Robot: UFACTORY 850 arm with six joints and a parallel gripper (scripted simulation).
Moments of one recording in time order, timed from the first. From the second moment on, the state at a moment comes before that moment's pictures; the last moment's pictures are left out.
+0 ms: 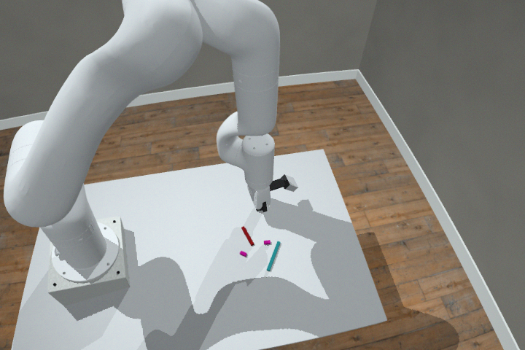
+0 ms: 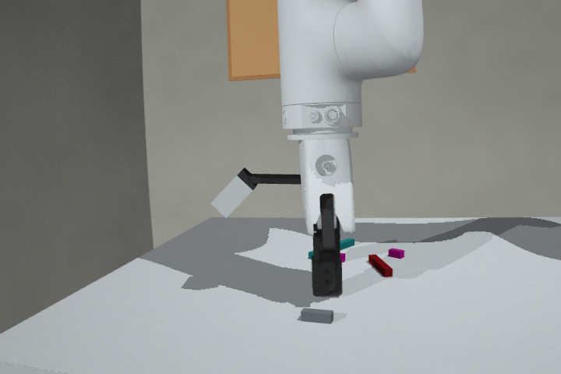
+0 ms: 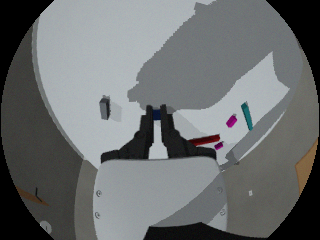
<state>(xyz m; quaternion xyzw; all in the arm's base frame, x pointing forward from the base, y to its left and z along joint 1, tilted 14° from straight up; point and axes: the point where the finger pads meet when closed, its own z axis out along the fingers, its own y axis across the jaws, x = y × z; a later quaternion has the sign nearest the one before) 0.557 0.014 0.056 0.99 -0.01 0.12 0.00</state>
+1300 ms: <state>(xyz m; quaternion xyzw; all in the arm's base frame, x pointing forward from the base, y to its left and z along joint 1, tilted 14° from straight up) 0.545 0.015 0.099 0.99 -0.01 0.13 0.01</state>
